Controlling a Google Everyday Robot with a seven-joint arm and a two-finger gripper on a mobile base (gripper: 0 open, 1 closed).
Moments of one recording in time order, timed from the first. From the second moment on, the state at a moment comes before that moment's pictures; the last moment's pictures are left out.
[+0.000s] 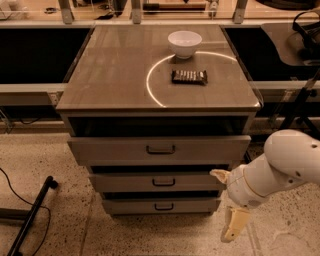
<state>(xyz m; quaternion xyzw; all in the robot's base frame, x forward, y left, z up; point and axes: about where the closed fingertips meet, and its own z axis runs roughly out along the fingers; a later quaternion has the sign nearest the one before) 0.392 -0.165 0.655 -0.67 0.70 0.15 0.17</state>
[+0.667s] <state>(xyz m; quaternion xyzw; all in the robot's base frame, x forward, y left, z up) 0.410 -0.146 0.558 -0.68 0.69 0.19 0.18</state>
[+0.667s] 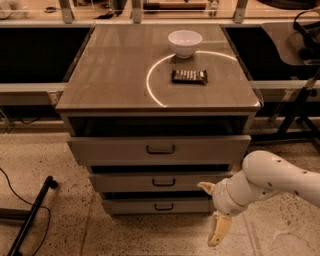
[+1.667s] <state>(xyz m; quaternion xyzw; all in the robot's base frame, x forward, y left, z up) 0.420 -0.134 0.488 -0.68 0.68 0.20 0.17</state>
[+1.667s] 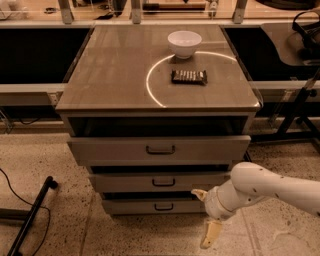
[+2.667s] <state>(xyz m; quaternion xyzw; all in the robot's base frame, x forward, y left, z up) 0.441 -0.130 0.354 -0.71 0.66 0.17 0.19</state>
